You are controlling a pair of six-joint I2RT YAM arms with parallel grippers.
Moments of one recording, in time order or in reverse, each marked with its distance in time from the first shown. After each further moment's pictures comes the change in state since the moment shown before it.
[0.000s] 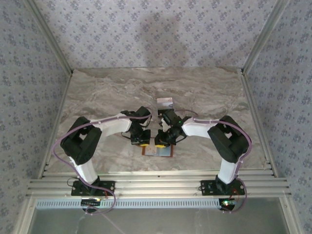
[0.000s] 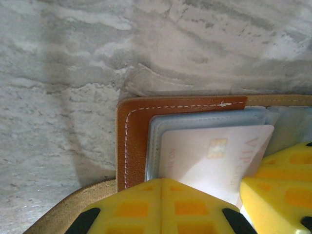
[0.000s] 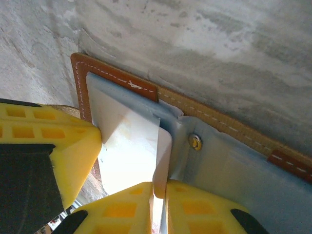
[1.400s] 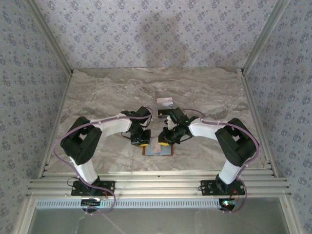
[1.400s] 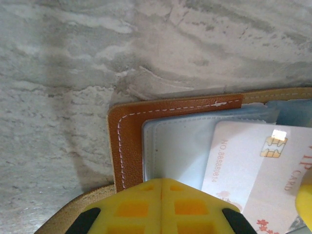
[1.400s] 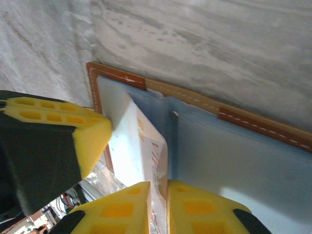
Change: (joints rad) left arm 0.000 0.000 0.000 0.000 -0.010 0.003; right arm -0.070 -0.086 -0.070 0.038 -0.044 0.005
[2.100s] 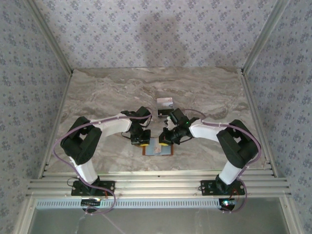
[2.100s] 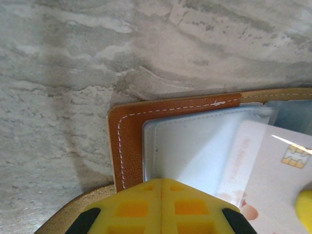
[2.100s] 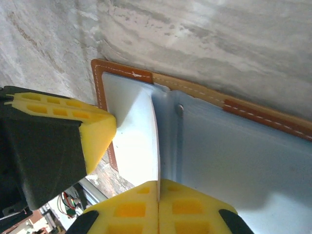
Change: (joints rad) left arm 0.000 0.000 0.000 0.000 0.000 0.000; right arm 0.008 -0.031 -0.018 -0.006 0.028 0.008
